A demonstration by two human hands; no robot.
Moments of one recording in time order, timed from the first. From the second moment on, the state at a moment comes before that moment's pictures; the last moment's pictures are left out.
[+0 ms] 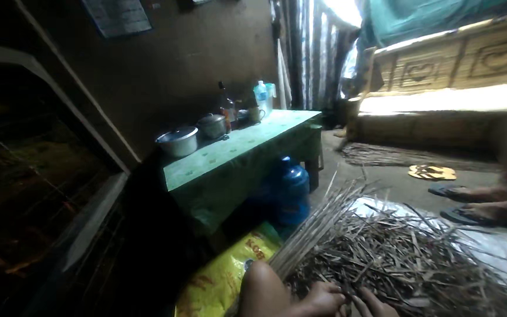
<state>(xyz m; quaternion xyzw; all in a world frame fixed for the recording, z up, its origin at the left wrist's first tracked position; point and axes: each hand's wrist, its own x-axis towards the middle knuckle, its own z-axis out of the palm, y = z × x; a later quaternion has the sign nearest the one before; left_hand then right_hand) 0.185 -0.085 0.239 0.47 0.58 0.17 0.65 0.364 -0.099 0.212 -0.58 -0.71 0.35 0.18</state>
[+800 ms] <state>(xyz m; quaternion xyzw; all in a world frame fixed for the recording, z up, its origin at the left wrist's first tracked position) 0.157 -0.112 0.265 0.37 0.57 0.24 0.69 0.374 -0.088 0.203 -0.55 -0.63 0.45 0.31</state>
